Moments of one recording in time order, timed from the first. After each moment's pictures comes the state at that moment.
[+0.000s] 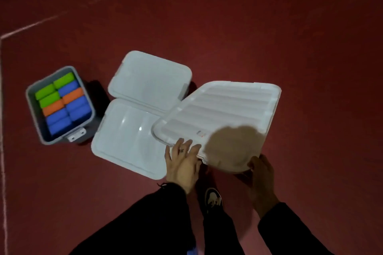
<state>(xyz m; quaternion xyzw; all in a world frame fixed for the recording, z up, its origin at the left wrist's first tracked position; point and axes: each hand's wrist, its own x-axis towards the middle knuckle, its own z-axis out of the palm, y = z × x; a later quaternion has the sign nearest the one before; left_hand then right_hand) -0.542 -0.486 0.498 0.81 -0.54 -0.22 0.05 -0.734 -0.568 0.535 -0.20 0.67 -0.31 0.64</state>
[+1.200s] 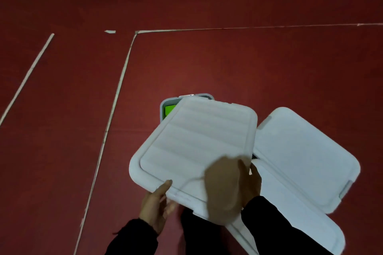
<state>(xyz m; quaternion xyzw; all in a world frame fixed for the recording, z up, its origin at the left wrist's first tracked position) 0.188 -0.225 0.501 0.60 0.26 -0.43 0.63 0.061 -0.461 0.440 -0.45 0.64 -0.11 0.61</state>
